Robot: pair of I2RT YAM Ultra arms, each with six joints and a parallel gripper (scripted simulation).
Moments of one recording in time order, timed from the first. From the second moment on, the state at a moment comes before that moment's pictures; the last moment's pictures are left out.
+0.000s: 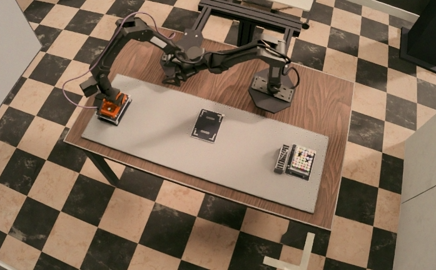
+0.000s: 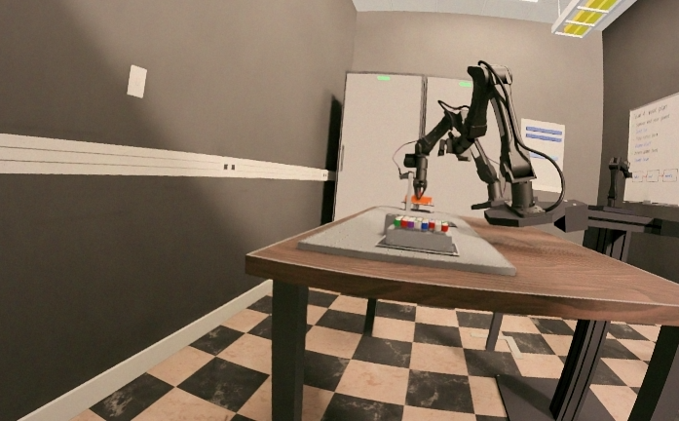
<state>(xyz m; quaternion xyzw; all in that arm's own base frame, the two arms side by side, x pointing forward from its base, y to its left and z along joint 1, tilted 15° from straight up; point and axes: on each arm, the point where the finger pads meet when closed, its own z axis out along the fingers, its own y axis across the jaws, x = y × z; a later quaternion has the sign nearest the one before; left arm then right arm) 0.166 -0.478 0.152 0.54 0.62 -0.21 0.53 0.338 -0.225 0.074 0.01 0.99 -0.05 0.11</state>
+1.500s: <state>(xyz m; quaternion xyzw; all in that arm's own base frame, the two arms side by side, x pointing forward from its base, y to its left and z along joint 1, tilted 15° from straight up) 0.166 -0.478 0.152 0.54 0.62 -0.21 0.53 0.304 -0.198 0.147 0.19 0.96 -0.03 0.22</state>
